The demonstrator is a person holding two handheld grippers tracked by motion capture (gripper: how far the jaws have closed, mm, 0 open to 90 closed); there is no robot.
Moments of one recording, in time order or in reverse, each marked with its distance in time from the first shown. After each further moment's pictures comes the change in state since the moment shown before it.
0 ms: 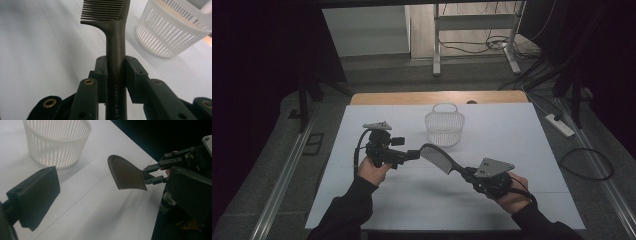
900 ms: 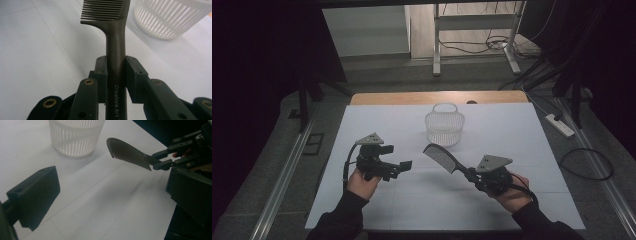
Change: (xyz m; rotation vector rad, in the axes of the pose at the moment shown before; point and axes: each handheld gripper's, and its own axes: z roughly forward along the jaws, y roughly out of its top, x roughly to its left) left arm -0.014 -0.032 -0.017 -0.012 0.154 0.048; right arm -0.010 -0.006 0.008 0.096 0.004 0.084
